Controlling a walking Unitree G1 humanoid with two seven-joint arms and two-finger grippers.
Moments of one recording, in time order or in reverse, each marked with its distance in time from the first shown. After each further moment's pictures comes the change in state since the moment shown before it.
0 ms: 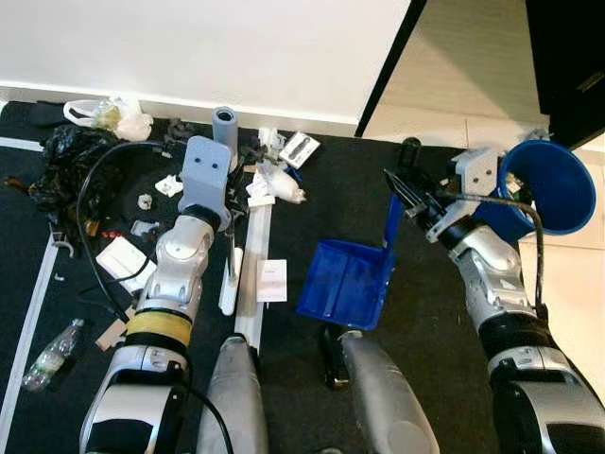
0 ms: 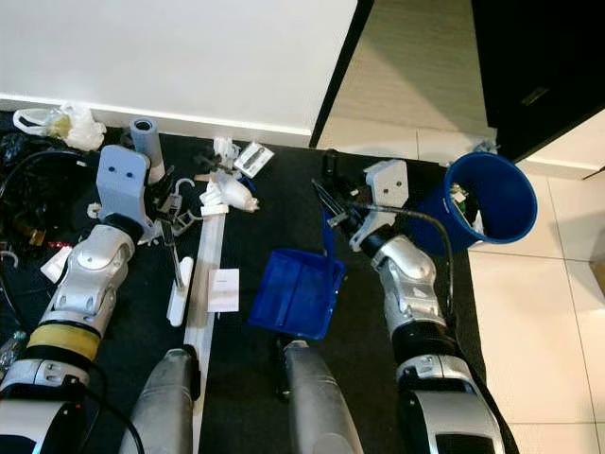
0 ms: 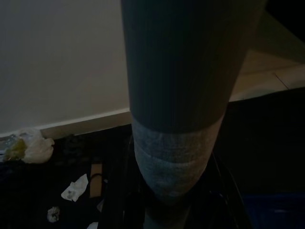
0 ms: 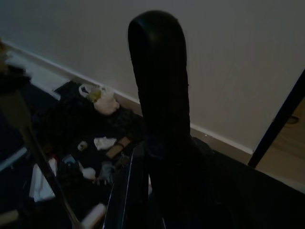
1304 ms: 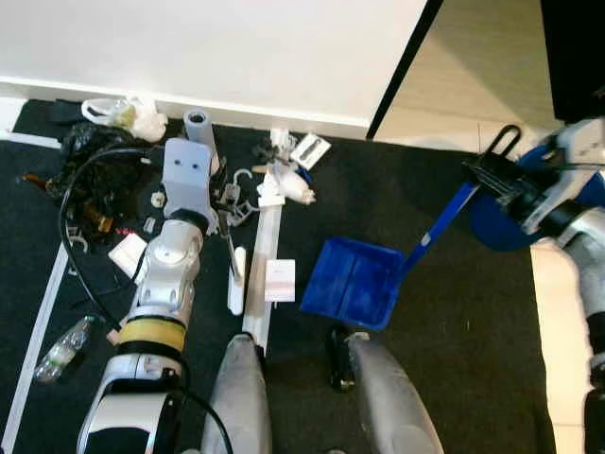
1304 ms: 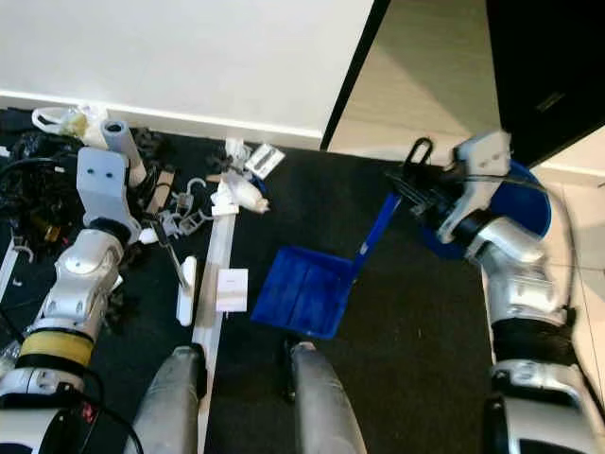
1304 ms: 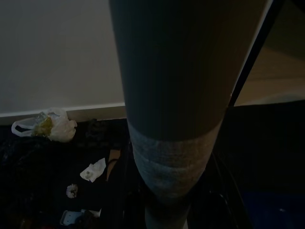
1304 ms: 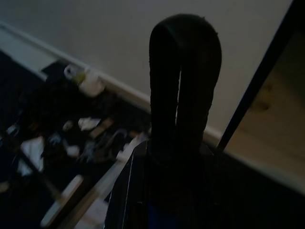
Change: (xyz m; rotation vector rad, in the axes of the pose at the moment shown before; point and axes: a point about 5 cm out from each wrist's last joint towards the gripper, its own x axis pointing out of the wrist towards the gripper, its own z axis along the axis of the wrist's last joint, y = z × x) left arm -0.009 0.014 -0.004 -0.064 0.022 0.092; right arm -0.052 -0.095 0.085 -0.075 0.059 -0.073
